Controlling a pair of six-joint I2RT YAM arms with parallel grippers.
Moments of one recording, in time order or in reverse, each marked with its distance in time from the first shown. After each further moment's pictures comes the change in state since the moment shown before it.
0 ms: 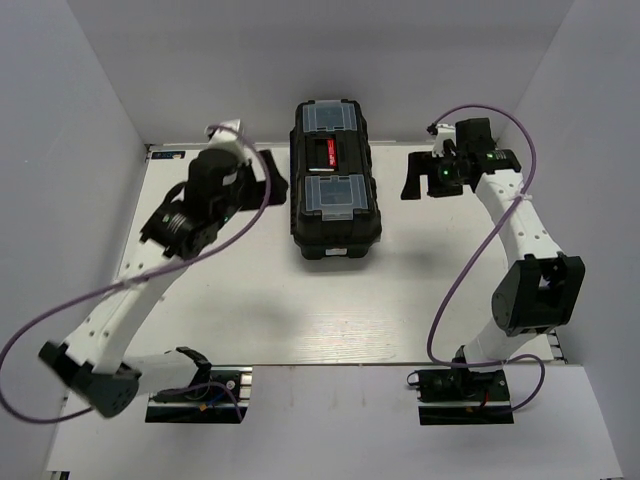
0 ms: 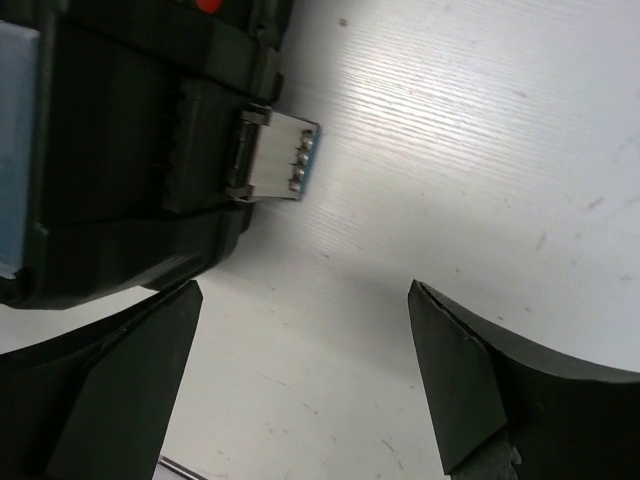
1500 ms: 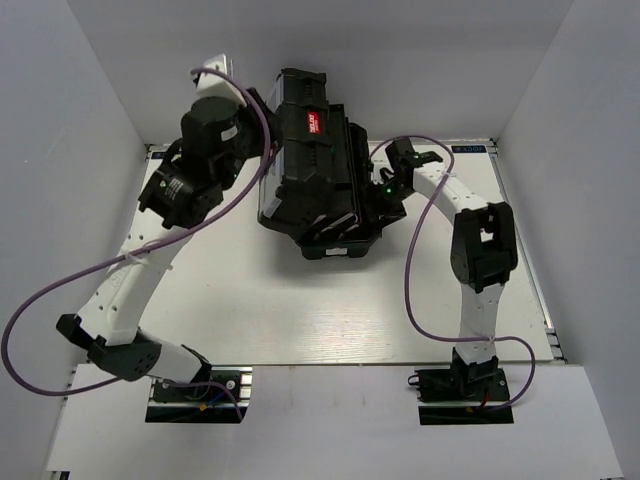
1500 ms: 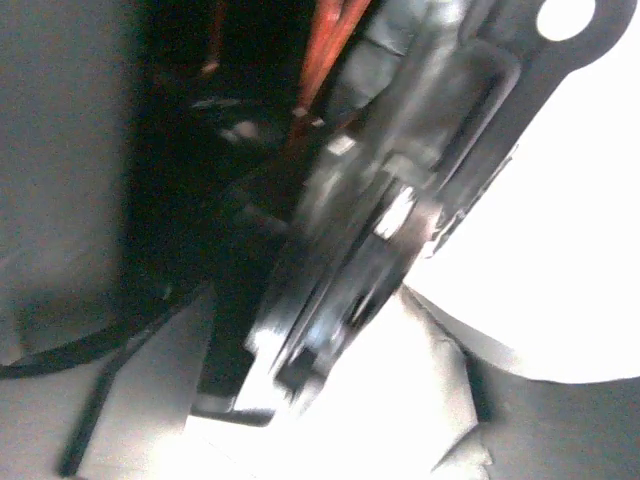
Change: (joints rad) left arm -0.056 0.185 0.451 0.005 -0.148 -0.041; right arm 0.219 0.424 0.133 -0.073 -0.043 0.018
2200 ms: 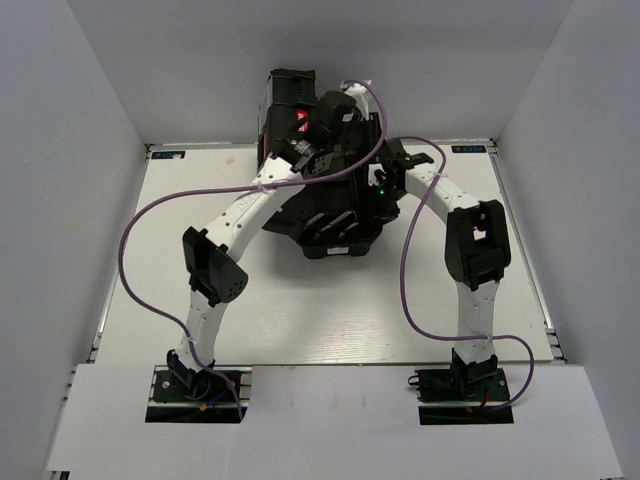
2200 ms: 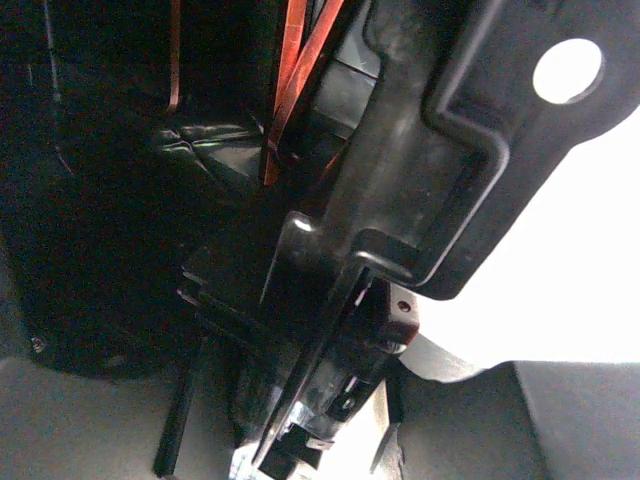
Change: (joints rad) left arm -0.086 0.713 0.426 0.006 0.571 -0.048; right arm 0.033 0.030 0.023 0.018 0.080 0.049
